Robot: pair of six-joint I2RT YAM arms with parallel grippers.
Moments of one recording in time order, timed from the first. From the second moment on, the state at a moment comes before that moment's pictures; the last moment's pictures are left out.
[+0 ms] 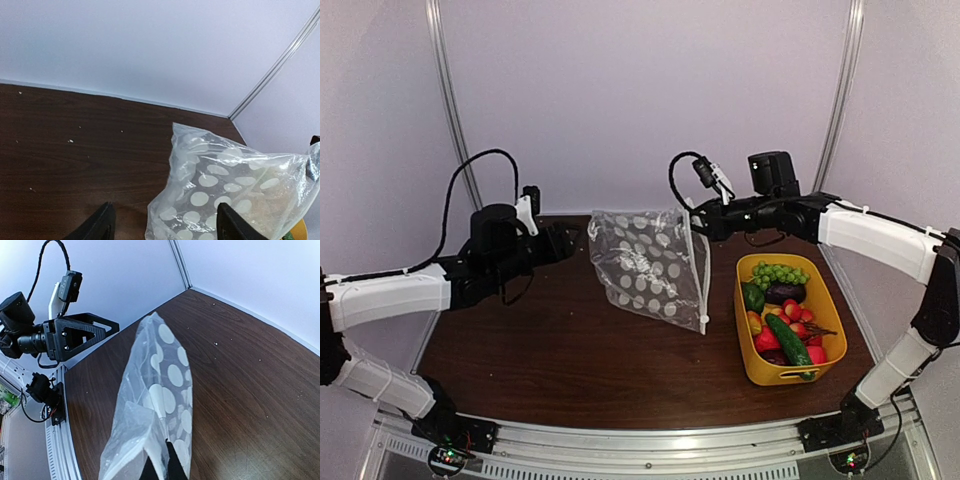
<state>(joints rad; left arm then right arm) -0.67 1.27 0.78 0.25 -0.10 -0.58 0.57 1.55 1.32 -0.20 -0.58 0.11</state>
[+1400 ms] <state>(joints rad) -1.10 2.03 1.67 -0.09 -0.46 -0.40 0.60 1.55 1.35 -0.29 0.03 0.60</state>
